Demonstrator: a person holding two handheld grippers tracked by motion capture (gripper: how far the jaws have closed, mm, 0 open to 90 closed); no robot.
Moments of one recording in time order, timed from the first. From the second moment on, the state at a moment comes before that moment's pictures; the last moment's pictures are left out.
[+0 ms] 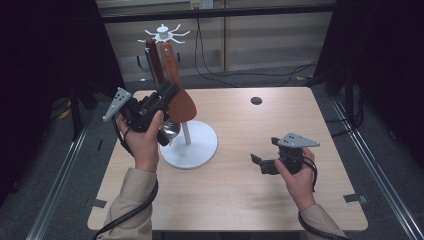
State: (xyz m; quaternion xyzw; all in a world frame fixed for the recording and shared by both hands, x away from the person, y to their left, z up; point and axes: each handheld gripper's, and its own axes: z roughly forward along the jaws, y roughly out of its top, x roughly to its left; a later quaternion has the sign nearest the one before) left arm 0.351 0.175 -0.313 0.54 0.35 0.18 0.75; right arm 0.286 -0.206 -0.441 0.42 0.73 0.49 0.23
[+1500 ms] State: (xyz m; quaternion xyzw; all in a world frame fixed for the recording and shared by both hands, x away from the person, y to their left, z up) left arm 0.325 0.165 -0.327 0.57 0.33 0.23 0.72; right arm 0.288 -0.200 -0.438 0.41 0.74 0.49 0.23
